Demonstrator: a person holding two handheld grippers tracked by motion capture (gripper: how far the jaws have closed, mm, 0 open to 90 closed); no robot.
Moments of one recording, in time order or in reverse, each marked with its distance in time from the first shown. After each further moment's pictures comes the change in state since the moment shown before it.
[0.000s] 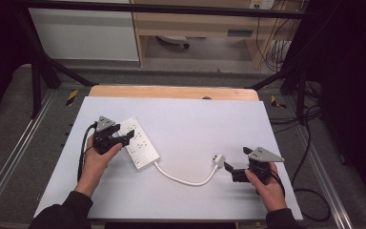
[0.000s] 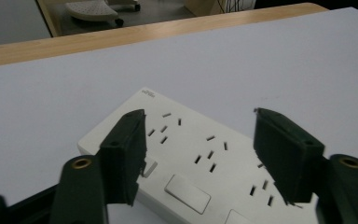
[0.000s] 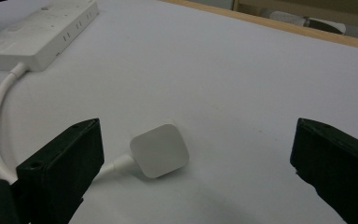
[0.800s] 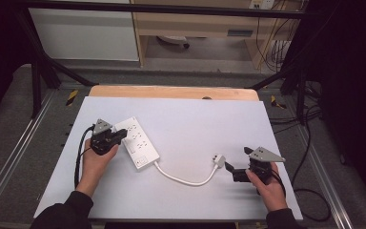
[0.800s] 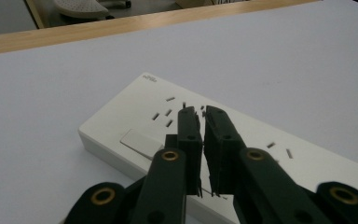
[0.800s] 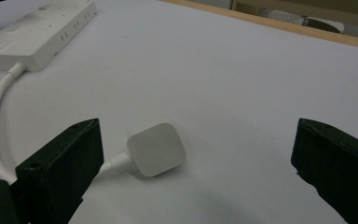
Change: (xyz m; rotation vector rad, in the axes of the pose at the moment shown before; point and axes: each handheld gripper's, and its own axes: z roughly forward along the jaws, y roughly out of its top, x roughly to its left) left arm 0.011 -0.014 0.001 0.004 -0.046 0.012; right arm -0.002 0.000 -0.001 0.003 -0.006 0.007
